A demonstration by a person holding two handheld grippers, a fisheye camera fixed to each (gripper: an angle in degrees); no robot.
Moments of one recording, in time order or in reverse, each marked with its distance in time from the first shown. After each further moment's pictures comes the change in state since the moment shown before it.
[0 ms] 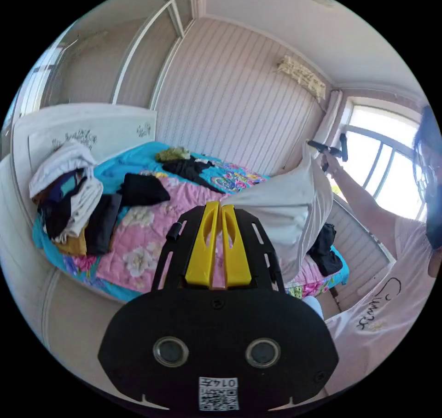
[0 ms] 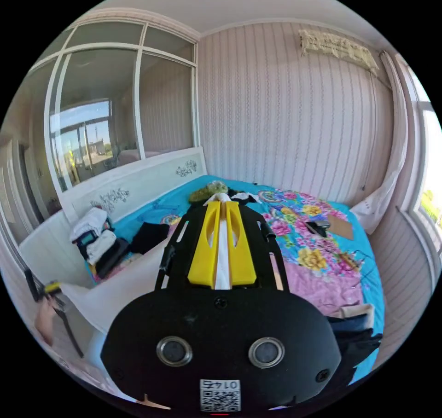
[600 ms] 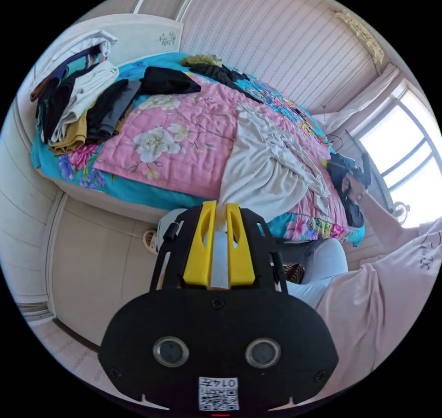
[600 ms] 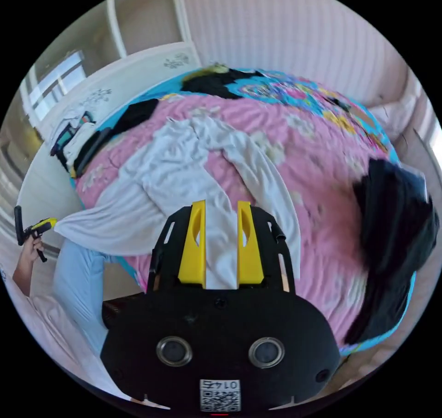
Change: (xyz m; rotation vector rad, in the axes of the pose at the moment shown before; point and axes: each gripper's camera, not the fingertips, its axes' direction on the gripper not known) left arm -0.115 0.152 0.102 -0.520 -0.105 -0.161; right arm 0.055 0.473 0.123 -0.563 -0.042 0.081
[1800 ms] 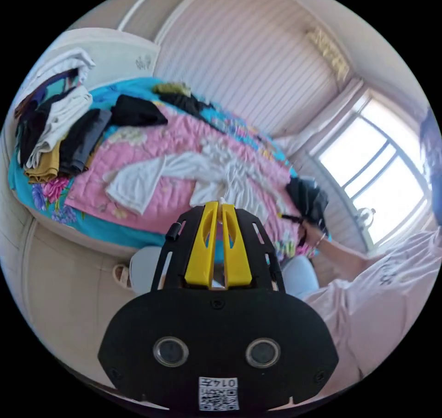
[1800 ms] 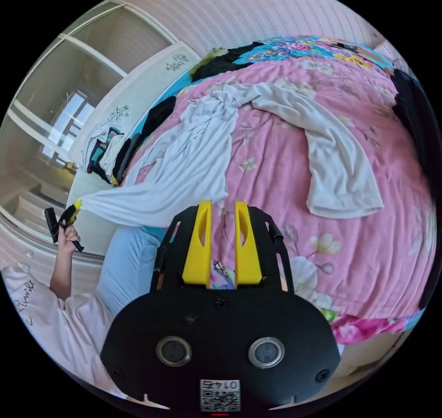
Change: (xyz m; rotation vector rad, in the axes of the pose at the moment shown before) left arm 0.012 -0.009 -0.084 0.169 0.225 0.063; right arm 0.090 0.140 -0.068 -0.081 -0.339 0.203
